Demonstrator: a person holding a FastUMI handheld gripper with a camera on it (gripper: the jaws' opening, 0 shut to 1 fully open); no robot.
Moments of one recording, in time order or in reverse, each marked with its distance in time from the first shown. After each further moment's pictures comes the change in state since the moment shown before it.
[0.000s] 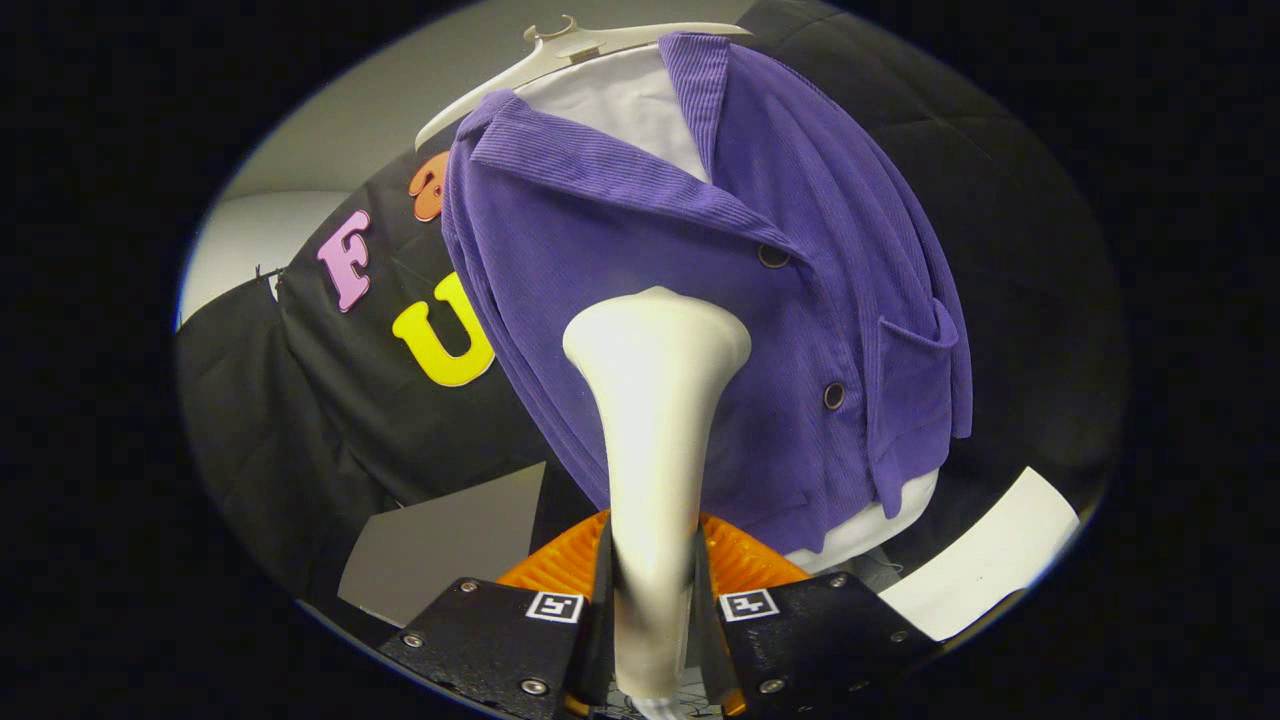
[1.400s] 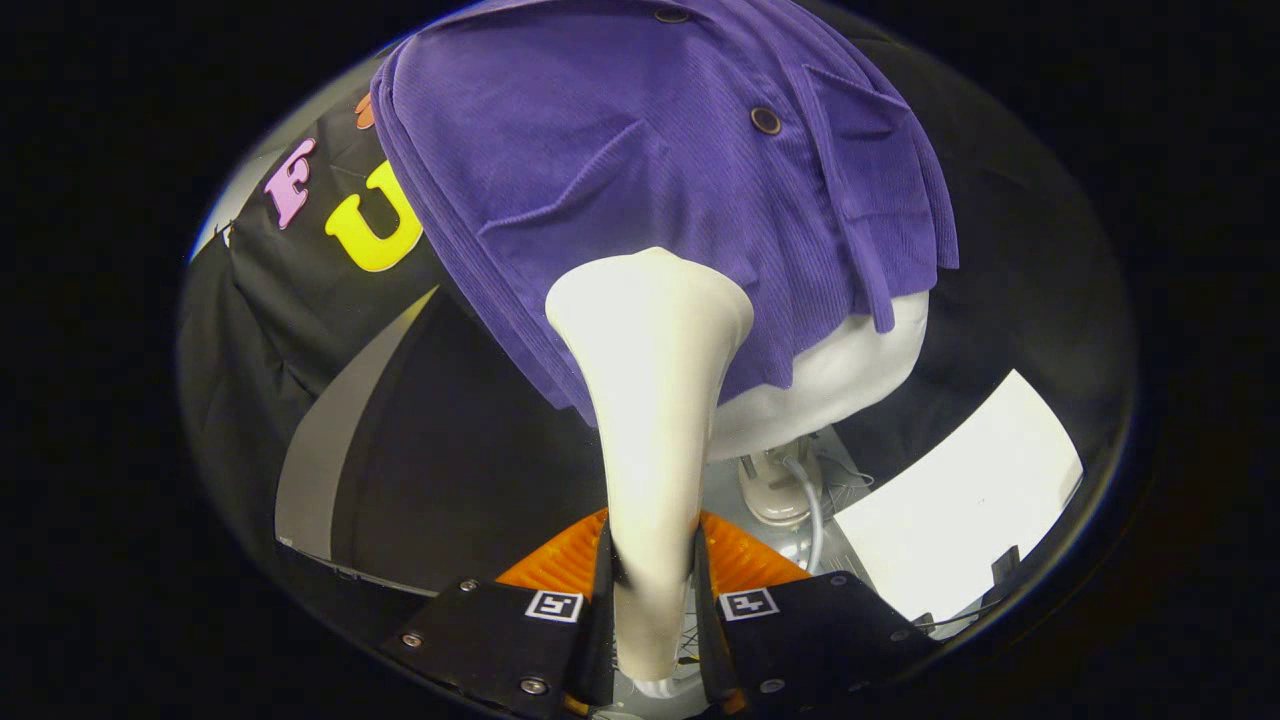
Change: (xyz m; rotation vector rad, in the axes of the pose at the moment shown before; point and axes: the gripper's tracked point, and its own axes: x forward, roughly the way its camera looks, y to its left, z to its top) arm 0.068 -0.020 -0.160 0.026 0.340 -0.133
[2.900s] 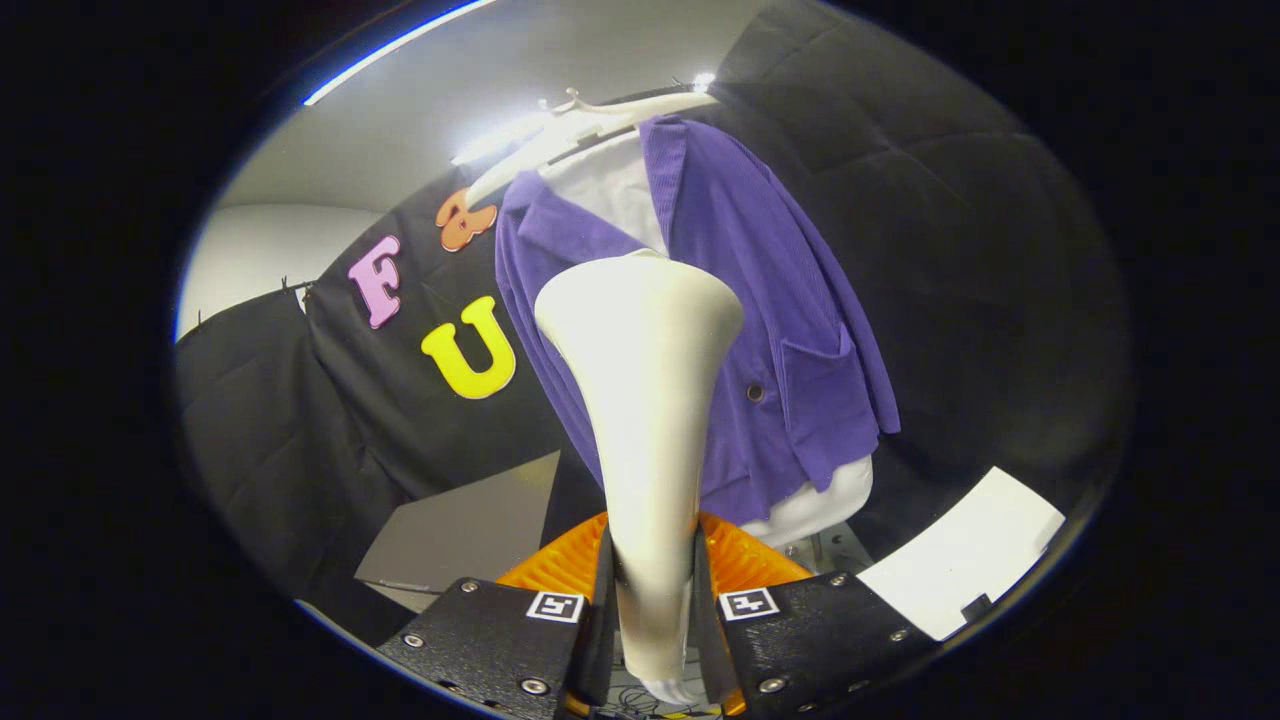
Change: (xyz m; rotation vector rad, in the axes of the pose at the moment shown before) arm -0.235 0.026 0.131 -0.029 -0.482 0.156
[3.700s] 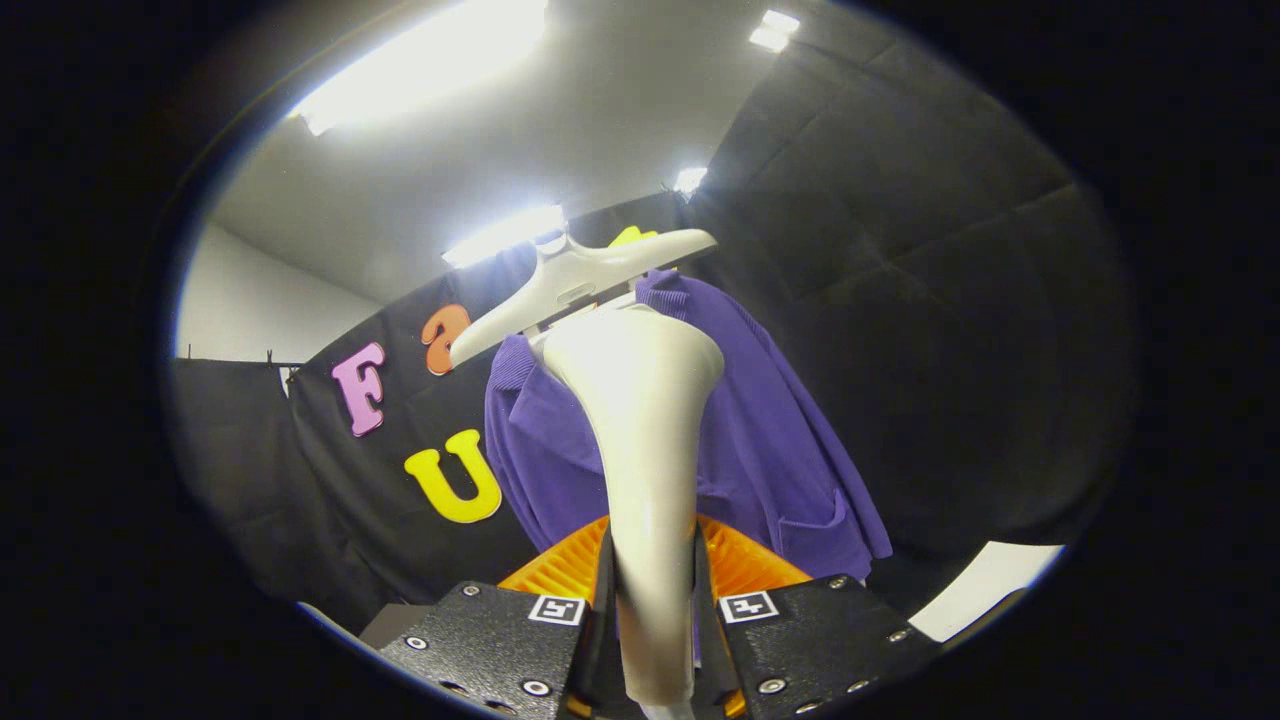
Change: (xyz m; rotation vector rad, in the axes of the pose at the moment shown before) arm 0.019 -0.017 0.132 0.019 -0.378 -0.106
